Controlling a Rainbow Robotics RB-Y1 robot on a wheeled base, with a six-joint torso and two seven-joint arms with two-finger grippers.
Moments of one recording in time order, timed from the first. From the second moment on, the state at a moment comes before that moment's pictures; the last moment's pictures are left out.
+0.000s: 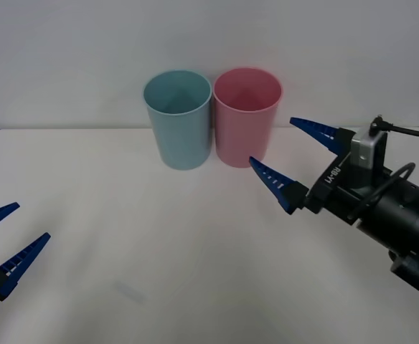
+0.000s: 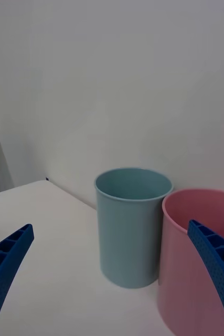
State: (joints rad) right arm 0.09 -0.73 0.16 -2.12 1.11 -0.40 -0.19; left arm 0.35 0.40 0.52 -1.66 -0.96 -1.22 0.00
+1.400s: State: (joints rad) right arm 0.48 -0.48 -0.48 -1.89 0.96 -1.05 0.08; left arm 0.35 0.40 0.52 -1.66 -0.96 -1.22 0.00
